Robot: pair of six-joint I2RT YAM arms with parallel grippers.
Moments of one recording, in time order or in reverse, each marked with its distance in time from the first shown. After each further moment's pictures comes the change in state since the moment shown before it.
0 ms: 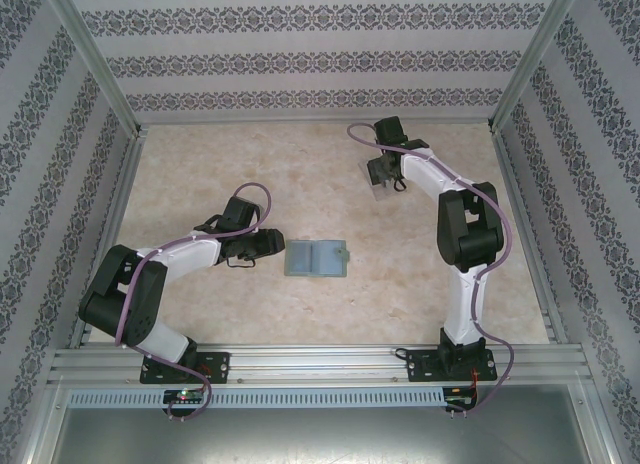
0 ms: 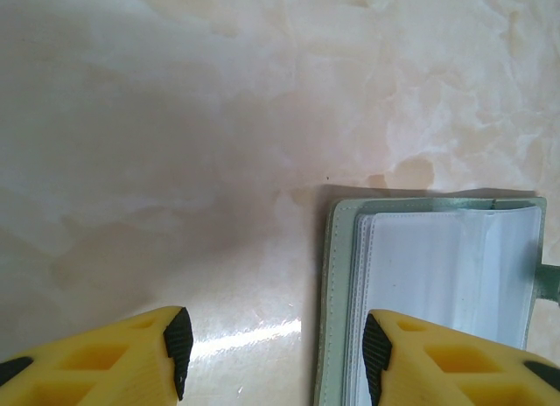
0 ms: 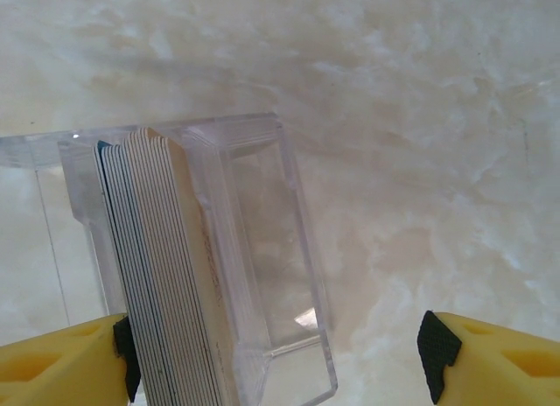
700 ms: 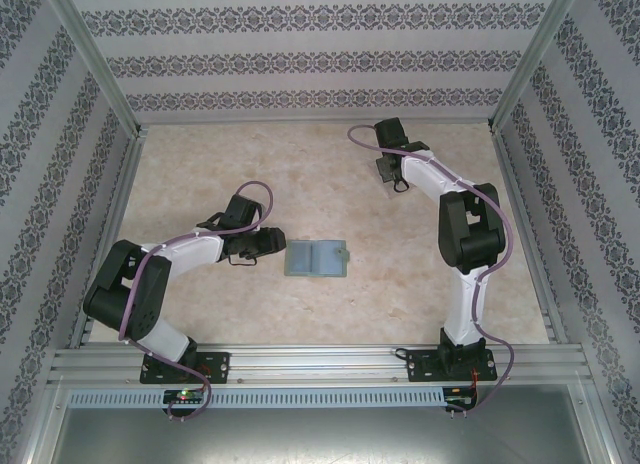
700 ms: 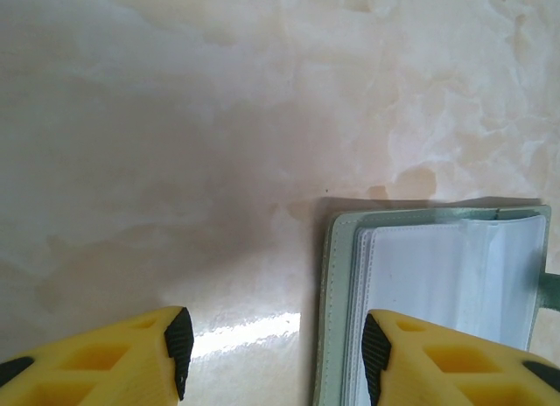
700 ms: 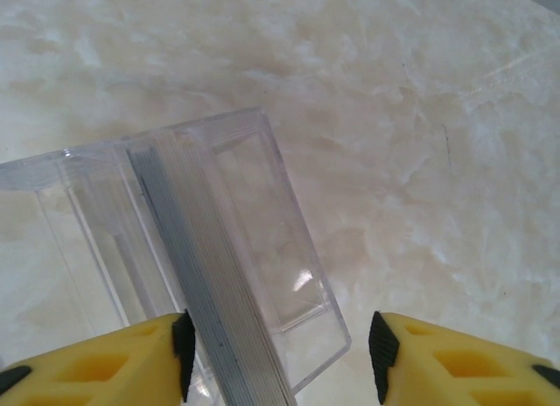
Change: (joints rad) left arm 0.000 0.037 0.024 0.001 0.004 0.000; right arm 0.001 -0.019 -0.033 0.040 0.116 -0.032
